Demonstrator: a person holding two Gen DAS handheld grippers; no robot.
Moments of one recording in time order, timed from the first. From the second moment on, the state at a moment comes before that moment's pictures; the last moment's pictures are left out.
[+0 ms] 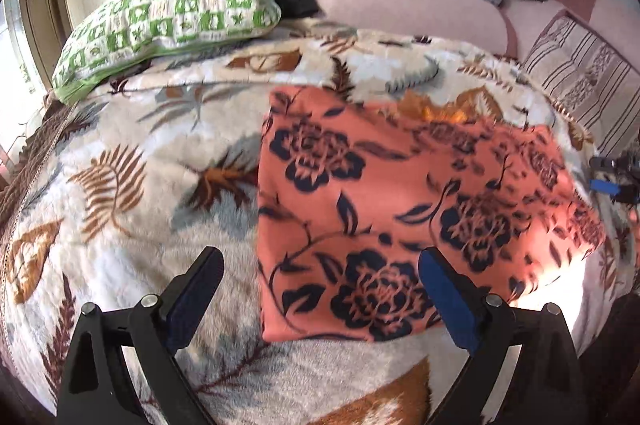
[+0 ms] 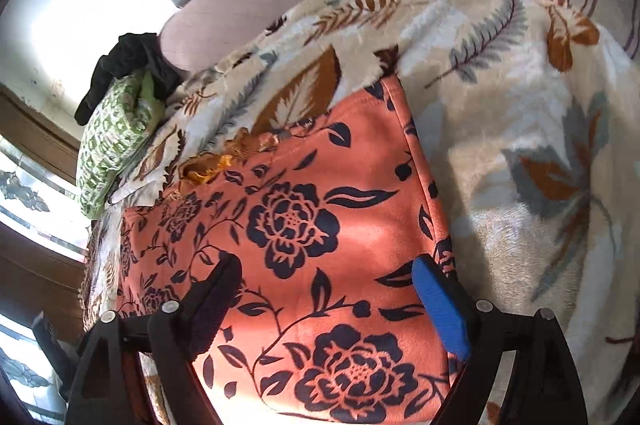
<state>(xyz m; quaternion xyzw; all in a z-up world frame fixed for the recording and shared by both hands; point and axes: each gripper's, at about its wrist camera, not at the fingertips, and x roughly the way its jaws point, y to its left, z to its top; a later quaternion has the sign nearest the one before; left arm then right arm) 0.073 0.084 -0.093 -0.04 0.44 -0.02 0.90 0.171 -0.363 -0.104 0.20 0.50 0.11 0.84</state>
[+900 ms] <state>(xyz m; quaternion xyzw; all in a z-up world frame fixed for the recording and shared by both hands) 0.085 0.070 -0.127 -0.06 0.46 -0.01 0.88 0.044 -0.442 -0.181 0.51 0.46 0.07 0.72</state>
